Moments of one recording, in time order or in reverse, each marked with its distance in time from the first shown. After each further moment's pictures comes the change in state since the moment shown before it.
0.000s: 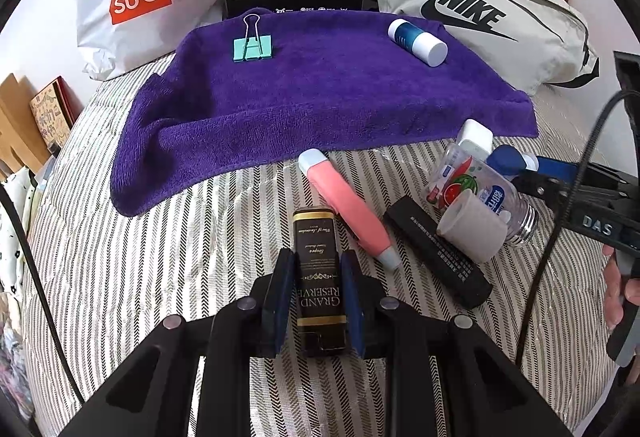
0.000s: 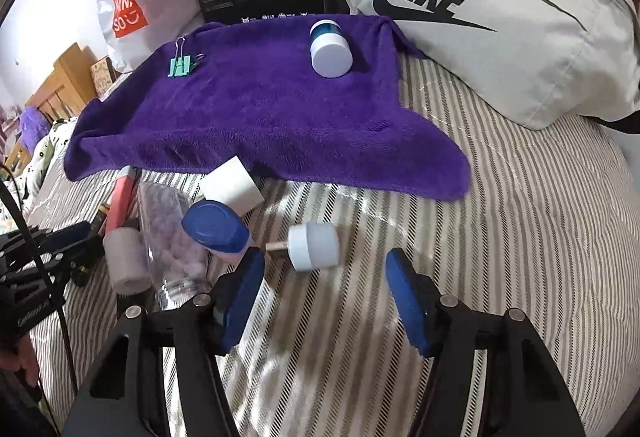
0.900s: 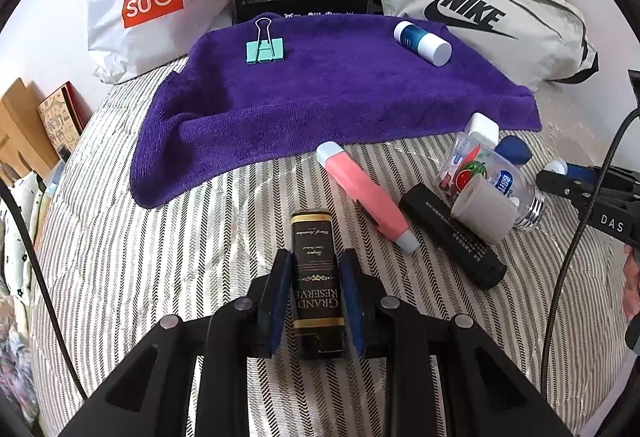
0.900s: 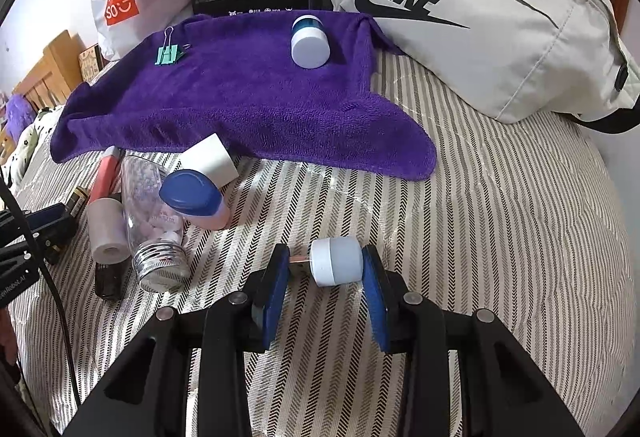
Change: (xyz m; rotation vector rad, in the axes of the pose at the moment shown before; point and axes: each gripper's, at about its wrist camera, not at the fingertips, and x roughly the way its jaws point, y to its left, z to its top) left arm -0.005 0.006 -0.005 0.020 -0.021 0.028; right arm -0.014 -0.010 -0.015 -0.025 -0.001 -0.077
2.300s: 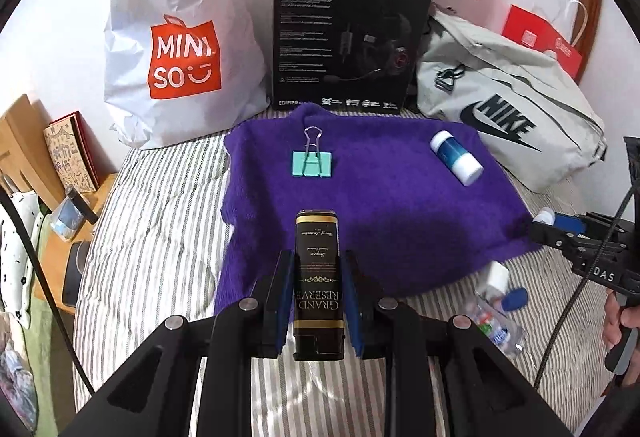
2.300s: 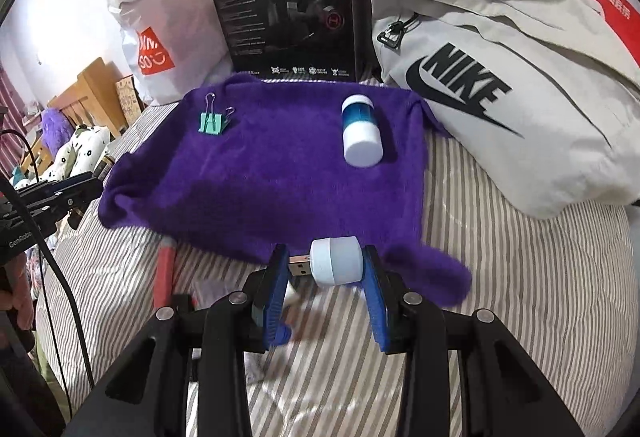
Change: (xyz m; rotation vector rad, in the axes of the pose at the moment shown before) left arm -0.018 0.061 0.100 -0.088 -0.110 -0.036; right arm -0.020 0.011 0.087 -0.028 -0.049 0.157
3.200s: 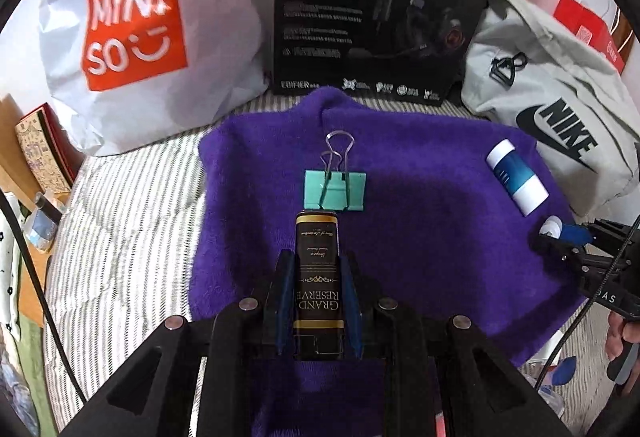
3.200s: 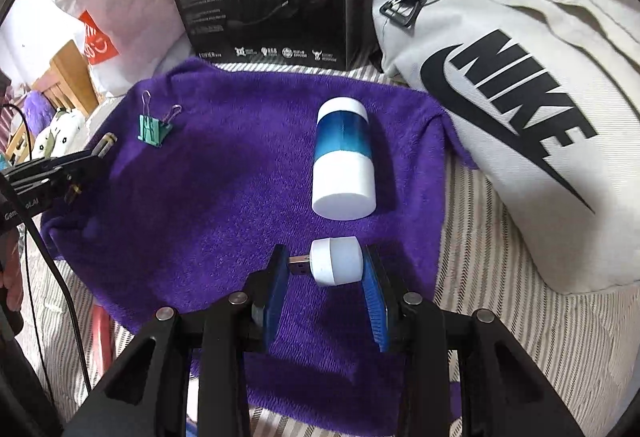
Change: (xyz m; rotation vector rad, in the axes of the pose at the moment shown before) left arm 0.101 0.012 0.047 -0.011 0.098 -0.007; right arm 0.089 -0.018 0.052 -0.040 0.103 -0.037
